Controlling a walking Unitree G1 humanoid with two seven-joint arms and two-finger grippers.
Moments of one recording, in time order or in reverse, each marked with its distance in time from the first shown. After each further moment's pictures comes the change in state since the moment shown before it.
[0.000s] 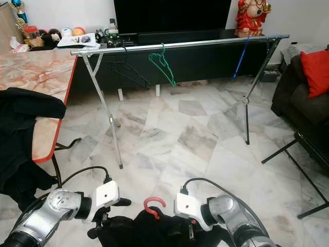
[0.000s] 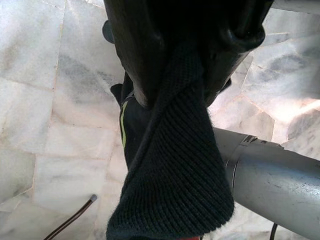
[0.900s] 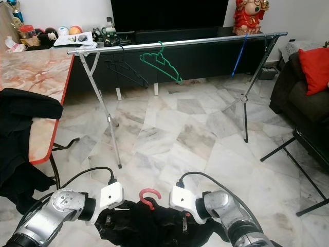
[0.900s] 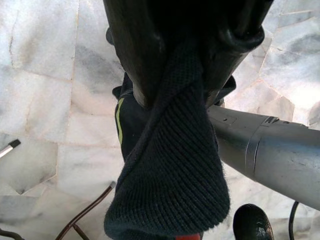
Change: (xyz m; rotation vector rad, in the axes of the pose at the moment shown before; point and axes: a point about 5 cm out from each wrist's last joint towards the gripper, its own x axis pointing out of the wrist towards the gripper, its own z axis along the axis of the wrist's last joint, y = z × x) left arm 0.005 -0.005 0.012 0.009 -0.015 -0.021; right arm 0.004 -0.009 0.014 -0.022 -0.045 -0.072
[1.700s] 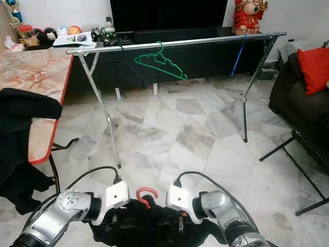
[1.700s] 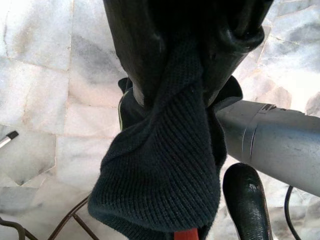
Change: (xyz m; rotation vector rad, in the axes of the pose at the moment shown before) left arm 0.011 -0.001 0.007 0.008 -0.035 0.019; right arm 0.006 0.001 0.006 0.006 -0.043 0.012
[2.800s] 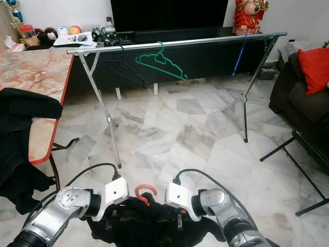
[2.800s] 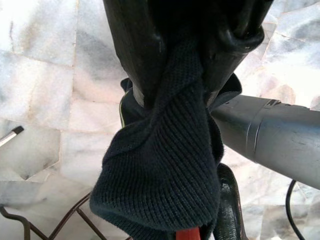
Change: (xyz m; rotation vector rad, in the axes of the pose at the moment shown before) left arm -0.003 0.007 0.003 0.009 -0.012 0.035; right arm -0.001 -0.005 0.007 -0.018 -0.010 -0.013
